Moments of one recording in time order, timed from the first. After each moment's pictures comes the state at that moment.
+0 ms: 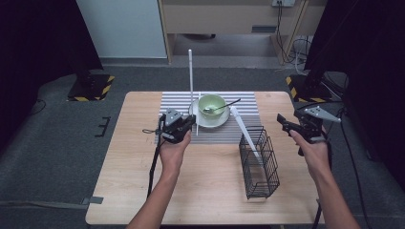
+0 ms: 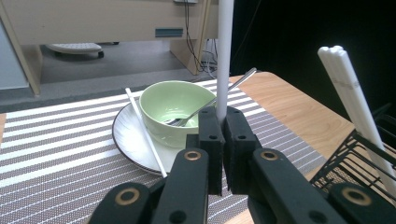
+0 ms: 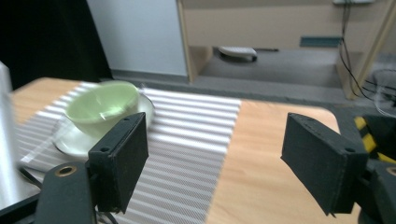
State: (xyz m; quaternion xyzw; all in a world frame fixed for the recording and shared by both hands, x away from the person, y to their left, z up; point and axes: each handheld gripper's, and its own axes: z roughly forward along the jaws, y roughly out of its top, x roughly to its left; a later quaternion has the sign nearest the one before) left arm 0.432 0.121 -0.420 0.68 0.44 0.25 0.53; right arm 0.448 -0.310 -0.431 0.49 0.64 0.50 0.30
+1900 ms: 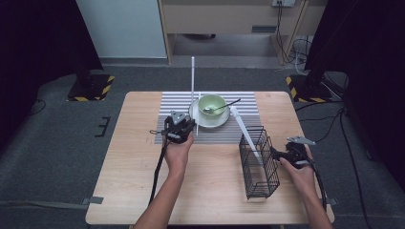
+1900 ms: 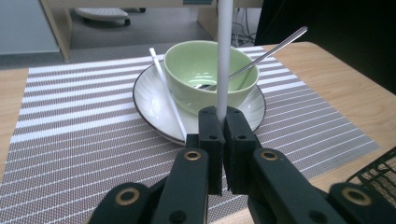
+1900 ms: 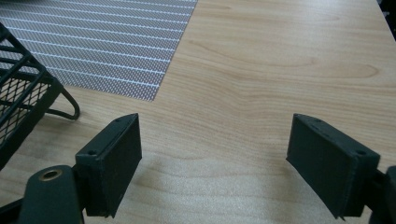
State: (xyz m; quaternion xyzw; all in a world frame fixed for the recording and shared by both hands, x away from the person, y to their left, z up) left arm 0.451 0.111 -0.451 0.69 0.50 0.25 0.46; right arm 0.432 -0.303 -0.547 0.56 0.70 0.36 0.26
